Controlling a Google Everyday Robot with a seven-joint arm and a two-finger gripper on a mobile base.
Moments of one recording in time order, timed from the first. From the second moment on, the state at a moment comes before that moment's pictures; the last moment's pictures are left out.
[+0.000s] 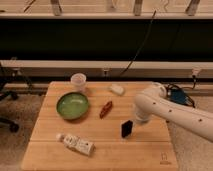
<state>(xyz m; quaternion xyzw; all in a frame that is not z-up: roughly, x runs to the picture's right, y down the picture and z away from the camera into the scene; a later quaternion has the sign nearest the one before) 0.158 0.194 0.748 -0.31 -0.06 -0.05 0.95</state>
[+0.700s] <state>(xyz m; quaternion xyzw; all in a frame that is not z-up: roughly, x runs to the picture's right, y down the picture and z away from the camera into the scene) 0.147 0.198 0.746 -0.32 -0.06 -0.07 0.94</state>
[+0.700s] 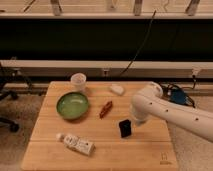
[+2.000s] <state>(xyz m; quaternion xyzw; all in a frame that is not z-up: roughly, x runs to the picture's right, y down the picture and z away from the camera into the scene) 0.111 0.197 0.743 -0.33 -0.06 -0.09 0.94</state>
